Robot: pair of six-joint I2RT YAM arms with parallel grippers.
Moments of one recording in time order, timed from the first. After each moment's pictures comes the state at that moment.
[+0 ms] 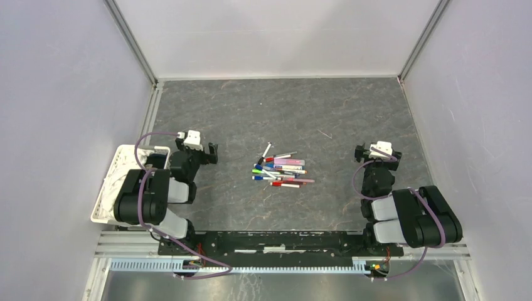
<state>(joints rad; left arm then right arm) -0.01 1.53 0.20 1.18 0.16 0.07 0.11 1.36 0.01 1.42 0.43 -0.22</state>
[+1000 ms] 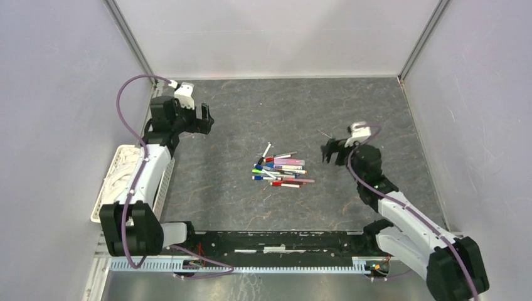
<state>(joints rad) 0.03 1.28 0.96 -0.15 0.31 0.11 0.32 0.92 0.41 0.29 0.14 0.18</state>
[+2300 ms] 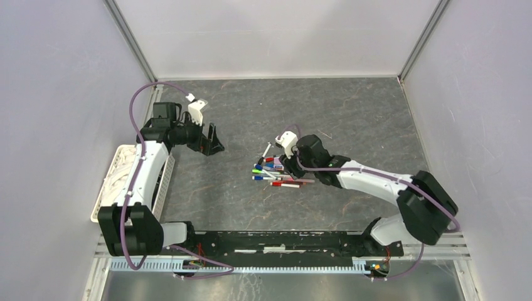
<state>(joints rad) 0.03 1.27 1.07 -0.71 0.67 0.32 0.79 1.39 0.75 -0.03 -0.05 -0.09</state>
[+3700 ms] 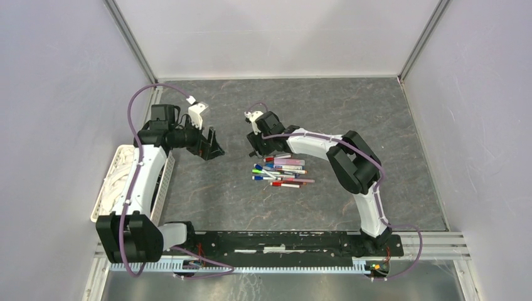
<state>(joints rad) 0.03 1.23 1.07 -0.79 0.72 0.38 0.78 2.11 1.47 -0.21 -0.01 0.11</state>
